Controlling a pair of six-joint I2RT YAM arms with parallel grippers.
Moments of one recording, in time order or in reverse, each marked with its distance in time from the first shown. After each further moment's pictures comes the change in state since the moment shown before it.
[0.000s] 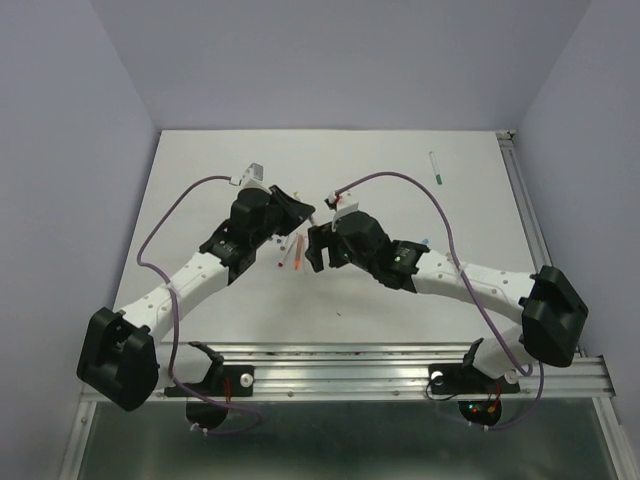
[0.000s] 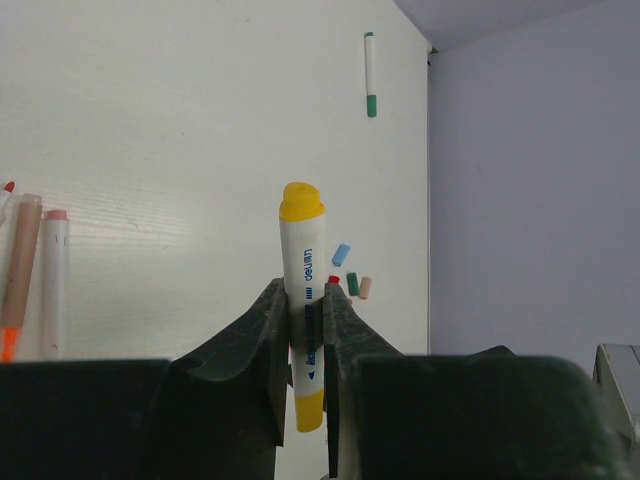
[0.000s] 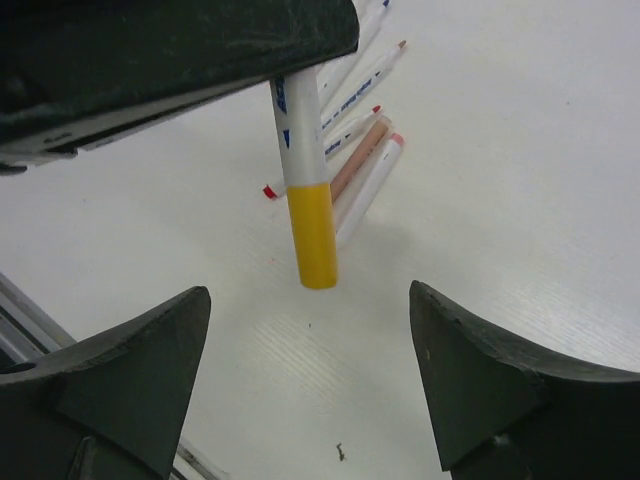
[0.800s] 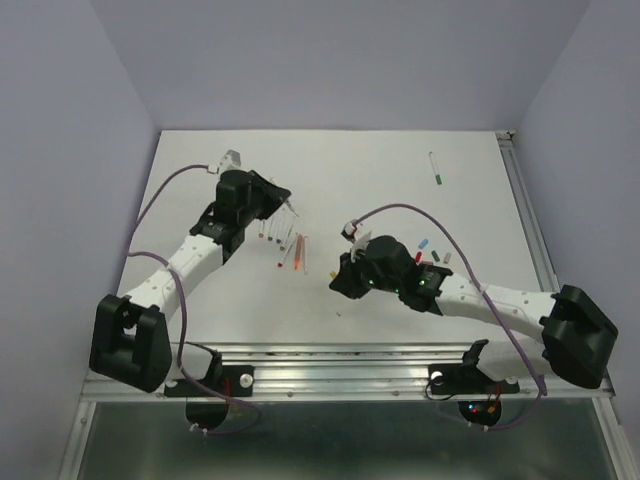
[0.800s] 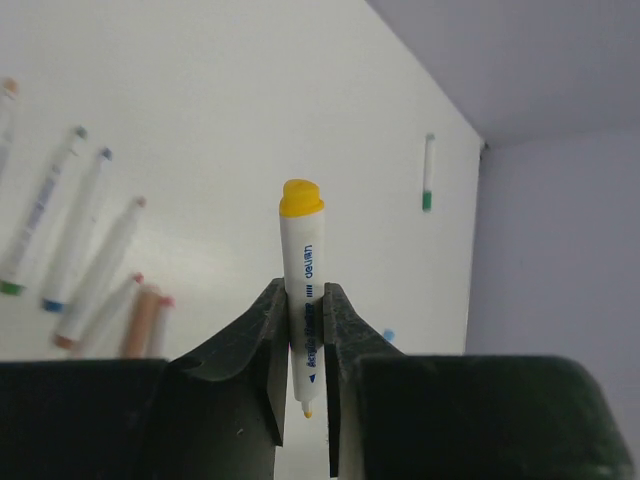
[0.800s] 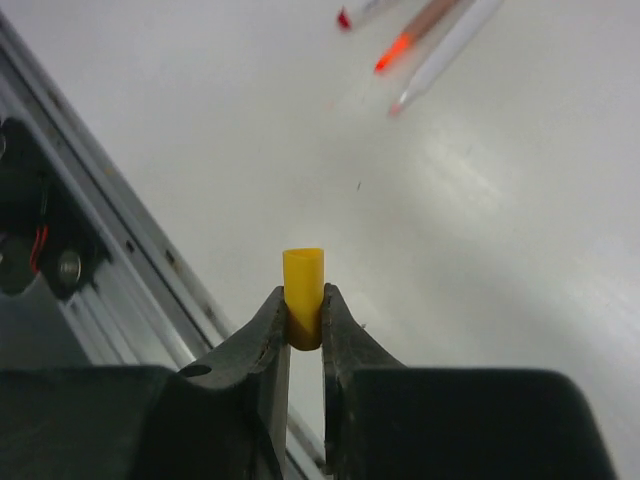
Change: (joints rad) left arm 0.111 0.072 0.066 -0.046 0.022 0.038; right arm -0.053 -0.115 -0.238 0.125 -0.313 -0.018
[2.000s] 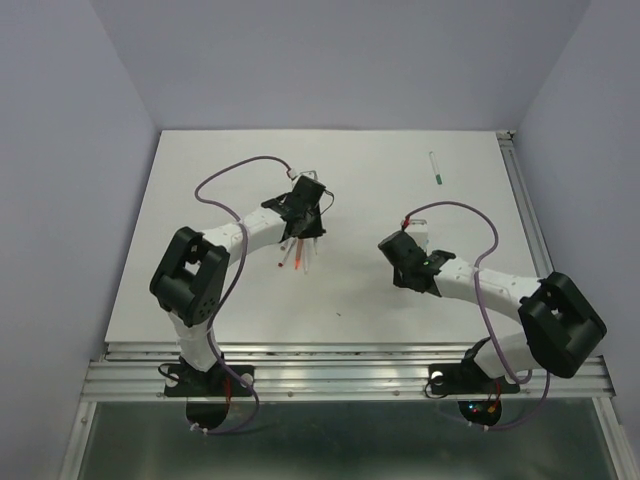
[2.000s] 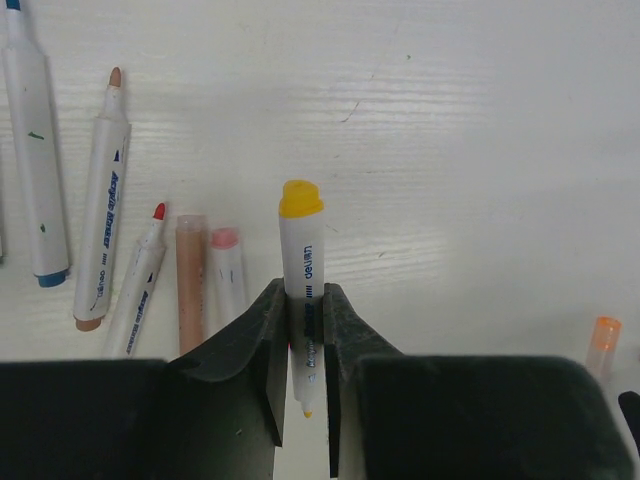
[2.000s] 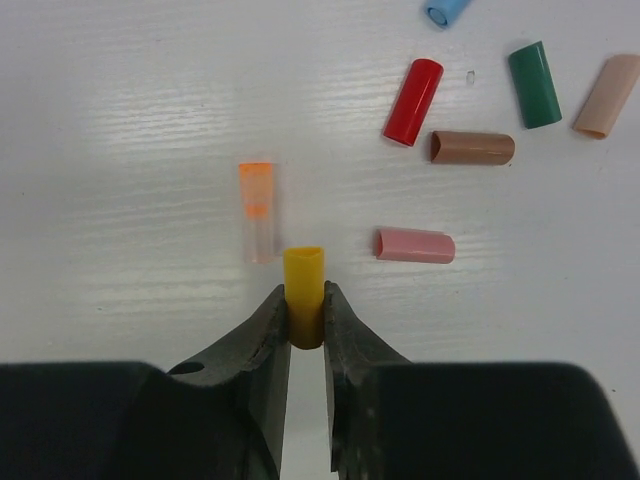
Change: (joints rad) left arm -0.202 0.483 0.321 -0.330 -0.173 0.375; right arm -0.212 0.042 -0.079 -0.454 0.574 0.250
